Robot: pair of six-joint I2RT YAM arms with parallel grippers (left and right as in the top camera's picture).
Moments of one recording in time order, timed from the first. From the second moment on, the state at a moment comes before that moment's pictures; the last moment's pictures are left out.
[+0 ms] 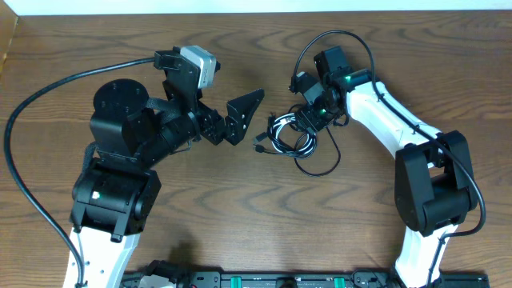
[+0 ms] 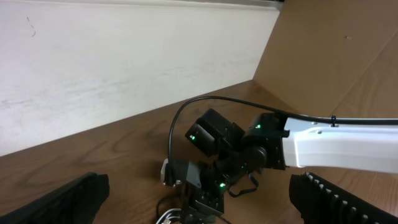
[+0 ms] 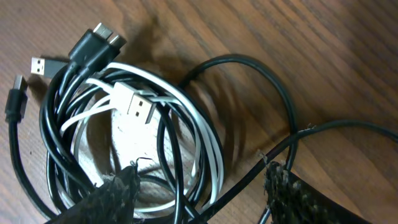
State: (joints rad) left arm -0.26 1.05 1.25 -0.44 0.52 -0.12; right arm 0.36 2.02 1.47 -0.72 -0.25 -0.32
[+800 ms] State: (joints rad) left arm -0.26 1.05 1.25 -0.42 0.52 -0.12; right arm 0.36 2.02 1.38 -0.59 -0.27 -0.23
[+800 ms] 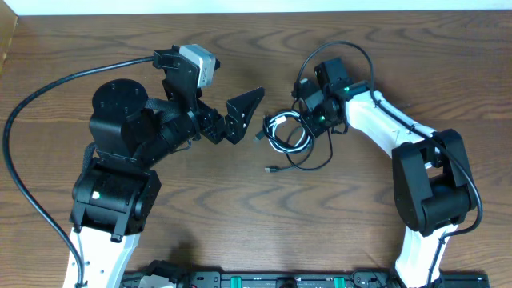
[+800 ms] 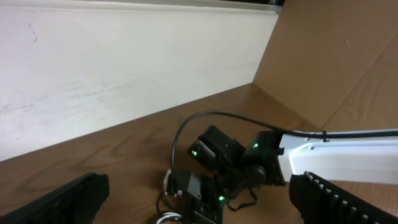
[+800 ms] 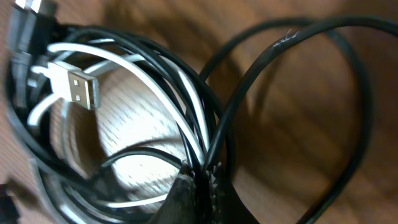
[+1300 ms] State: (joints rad) left arm -0.26 1.16 1.25 -0.43 0.49 -0.12; right arm 0.36 1.85 1.50 -0.64 -0.31 -0.23
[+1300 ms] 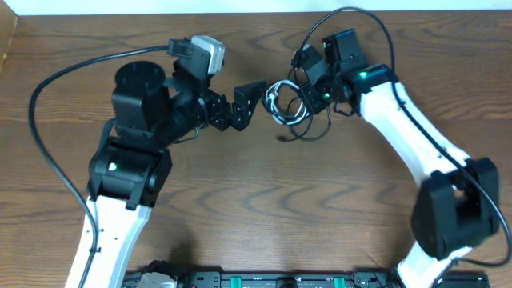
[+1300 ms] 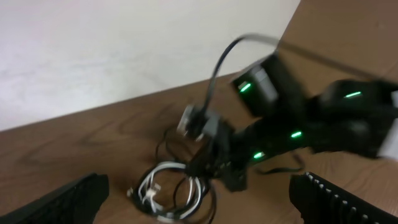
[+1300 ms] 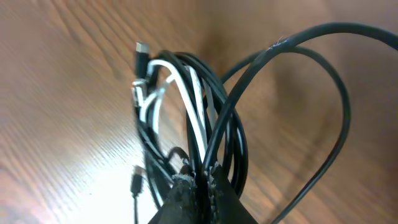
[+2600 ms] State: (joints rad) left arm -0.26 1.28 1.25 -0.47 0.44 -0.12; right arm 0.36 1.50 1.54 -0.48 -0.36 -0.10
